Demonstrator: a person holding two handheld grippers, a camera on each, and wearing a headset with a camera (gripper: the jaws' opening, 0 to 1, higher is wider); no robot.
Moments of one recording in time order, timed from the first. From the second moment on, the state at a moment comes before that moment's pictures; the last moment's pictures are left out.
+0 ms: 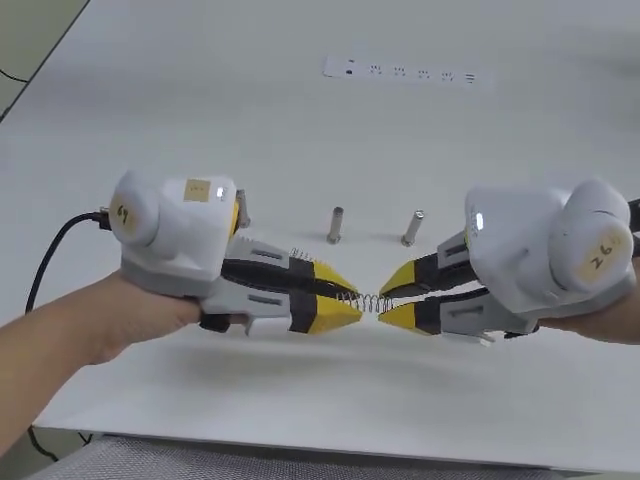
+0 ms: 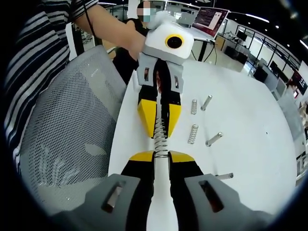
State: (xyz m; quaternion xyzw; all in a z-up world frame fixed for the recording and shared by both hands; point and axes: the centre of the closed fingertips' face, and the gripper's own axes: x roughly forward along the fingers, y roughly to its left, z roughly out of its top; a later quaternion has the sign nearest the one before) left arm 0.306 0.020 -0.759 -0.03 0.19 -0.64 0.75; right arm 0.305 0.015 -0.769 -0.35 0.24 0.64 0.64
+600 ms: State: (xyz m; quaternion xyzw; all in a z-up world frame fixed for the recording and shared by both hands) left arm 0.308 0.026 -0.771 -0.01 0.21 -0.63 0.75; right arm 0.304 0.028 -0.746 -0.30 0.22 0.66 0.65
